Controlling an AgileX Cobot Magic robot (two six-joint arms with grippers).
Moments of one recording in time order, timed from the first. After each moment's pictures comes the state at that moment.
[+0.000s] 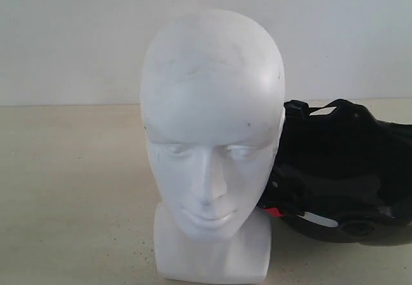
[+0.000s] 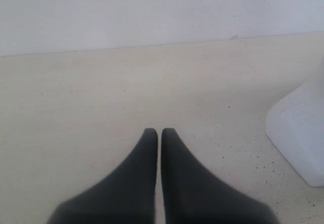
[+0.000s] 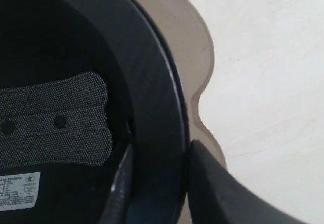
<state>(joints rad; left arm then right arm) -0.04 0.00 0.00 -0.02 0.31 0.03 0.07 1.38 -0.85 -0.17 0.68 0.57</state>
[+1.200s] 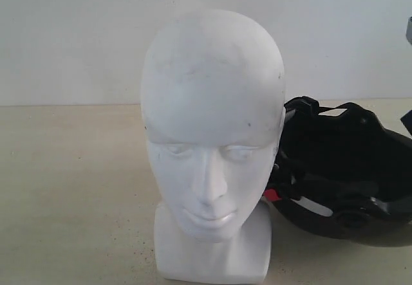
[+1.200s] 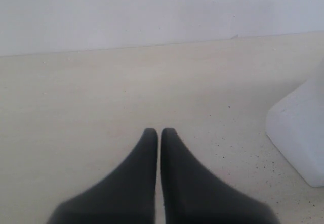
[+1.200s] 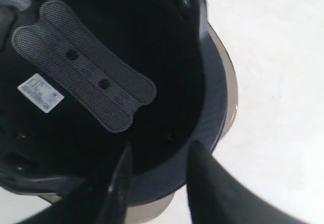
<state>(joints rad) -0.04 0.00 0.00 -0.02 0.31 0.03 0.07 1.27 -1.04 0.01 0.89 -0.34</state>
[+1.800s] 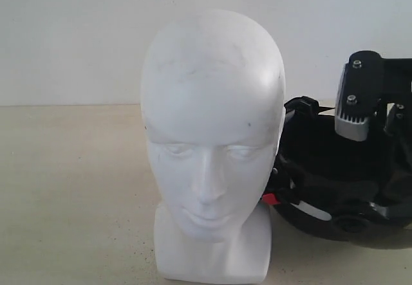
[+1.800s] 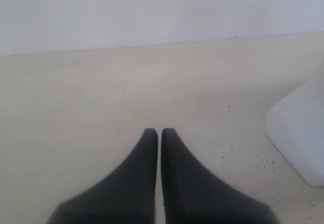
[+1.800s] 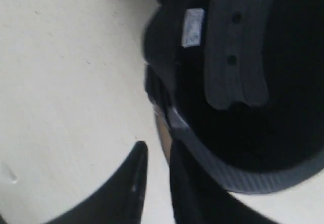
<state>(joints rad) -0.04 0.00 0.00 -0.02 0.31 0.03 0.42 1.25 -1.05 -0.04 1.17 -0.74</state>
